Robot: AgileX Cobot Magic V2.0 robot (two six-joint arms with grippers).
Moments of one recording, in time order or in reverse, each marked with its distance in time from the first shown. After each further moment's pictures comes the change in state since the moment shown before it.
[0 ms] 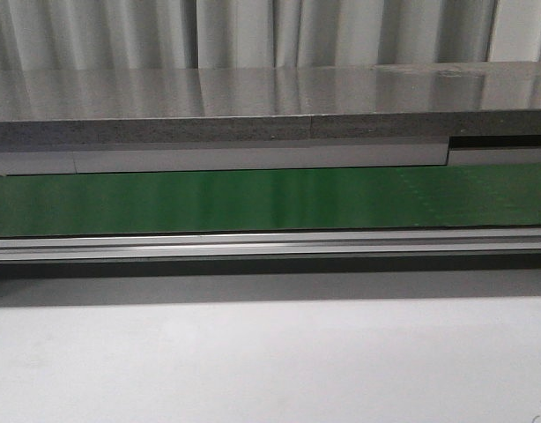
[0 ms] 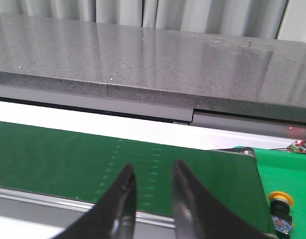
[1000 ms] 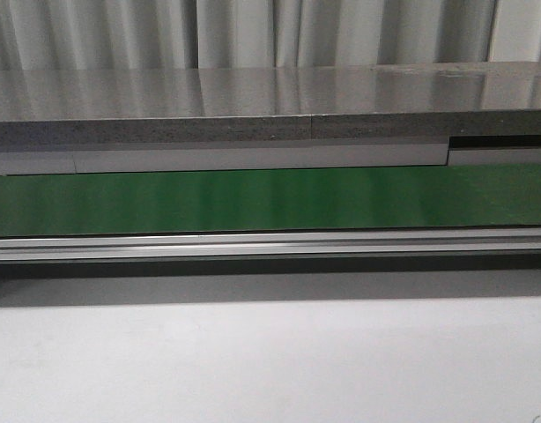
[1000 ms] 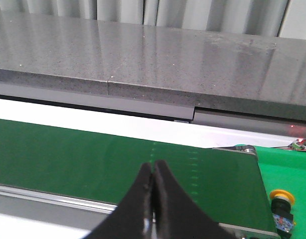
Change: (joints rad) left arm 0.000 0.000 0.000 0.000 0.000 0.000; right arm 0.000 0.000 0.000 0.001 0.008 0.000
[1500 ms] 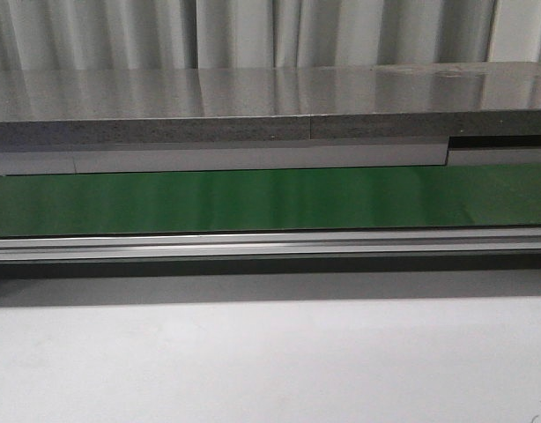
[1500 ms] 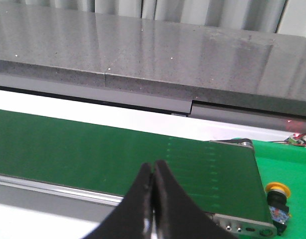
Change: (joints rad) left arm 0.000 0.000 0.000 0.000 0.000 0.000; right arm 0.036 -0.011 0.024 -0.127 -0.002 0.107
